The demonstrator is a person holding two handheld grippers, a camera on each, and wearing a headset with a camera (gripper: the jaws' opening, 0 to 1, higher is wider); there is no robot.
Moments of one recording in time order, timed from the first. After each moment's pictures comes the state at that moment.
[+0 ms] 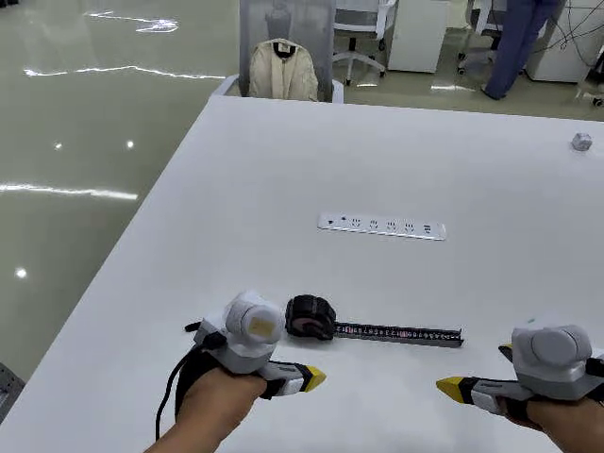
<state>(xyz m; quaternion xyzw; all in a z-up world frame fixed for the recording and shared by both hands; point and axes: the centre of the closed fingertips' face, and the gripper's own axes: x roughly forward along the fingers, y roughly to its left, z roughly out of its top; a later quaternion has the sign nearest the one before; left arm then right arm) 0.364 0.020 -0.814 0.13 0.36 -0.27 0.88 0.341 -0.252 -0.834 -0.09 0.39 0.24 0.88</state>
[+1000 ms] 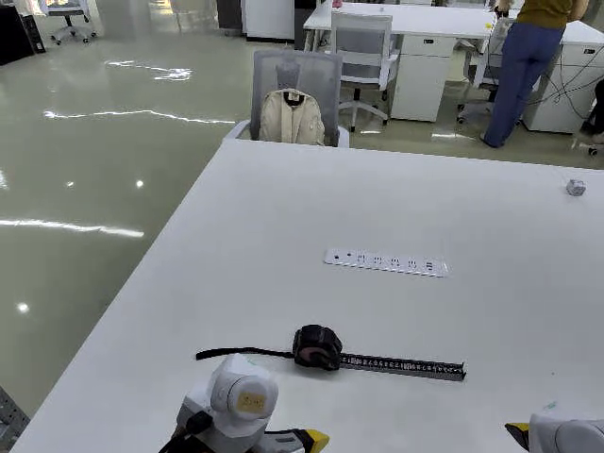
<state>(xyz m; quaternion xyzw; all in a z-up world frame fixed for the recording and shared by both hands) 0.299 0.039 -0.784 0.09 0.34 -0.23 0.91 0.258 -0.218 -0.798 -0.07 0.37 0.24 0.89</state>
